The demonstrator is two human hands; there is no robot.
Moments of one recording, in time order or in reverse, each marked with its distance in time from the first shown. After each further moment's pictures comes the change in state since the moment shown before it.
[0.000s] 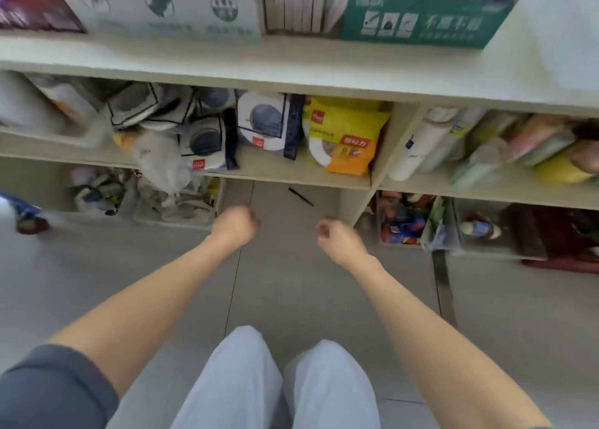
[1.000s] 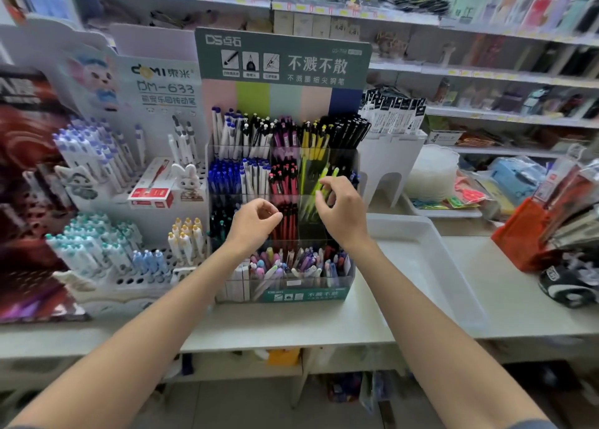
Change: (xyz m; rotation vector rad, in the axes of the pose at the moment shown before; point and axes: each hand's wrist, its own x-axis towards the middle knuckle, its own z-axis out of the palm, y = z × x) left_hand -0.044 0.302 -0.421 -0.724 0.360 0.520; right_hand 0.005 -0.230 -0.488 -0.053 1.026 -0.579
